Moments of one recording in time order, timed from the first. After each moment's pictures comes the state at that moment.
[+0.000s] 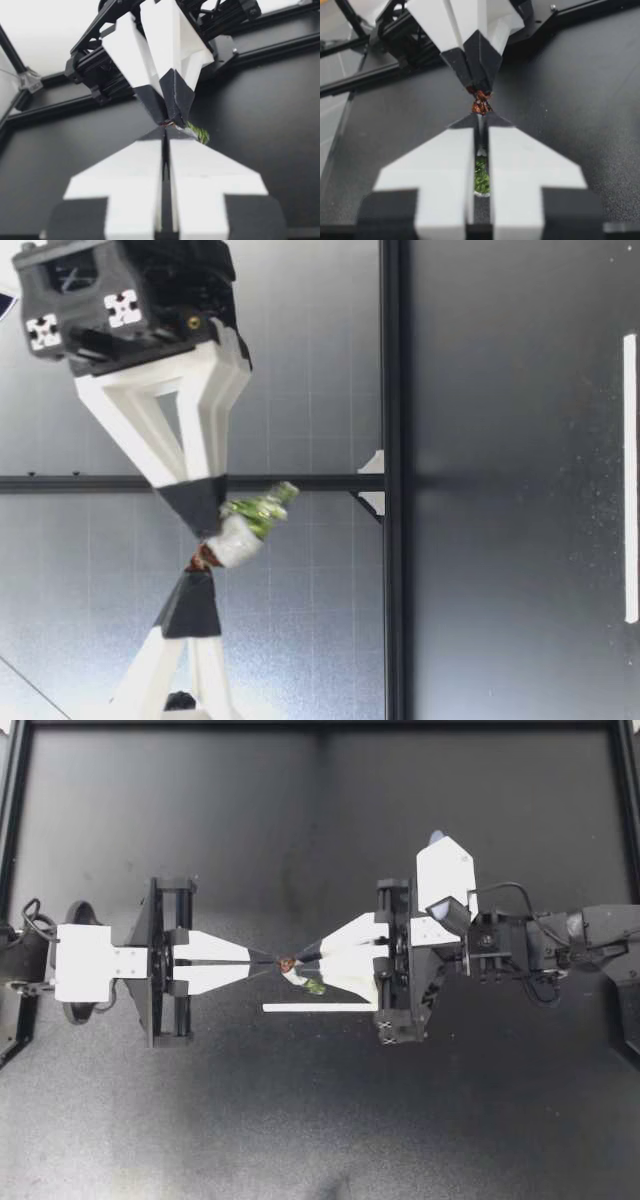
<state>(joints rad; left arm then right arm) 0.00 -0.23 1.01 -0.03 -0.72 0.31 -0.03 -0.08 0.75 -0.03 -0.43 0.30</state>
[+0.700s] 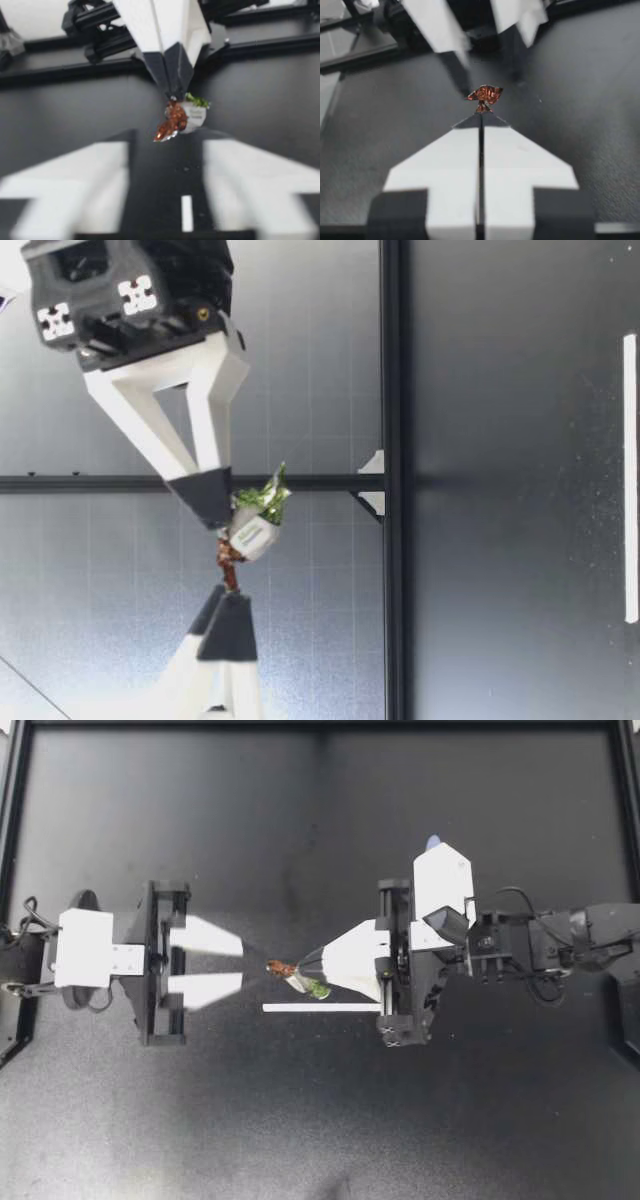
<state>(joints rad) 0.00 -0.23 1.05 -0.05 -0.72 0.14 -0.03 -0.10 0.74 -0.05 -0.36 0.25</state>
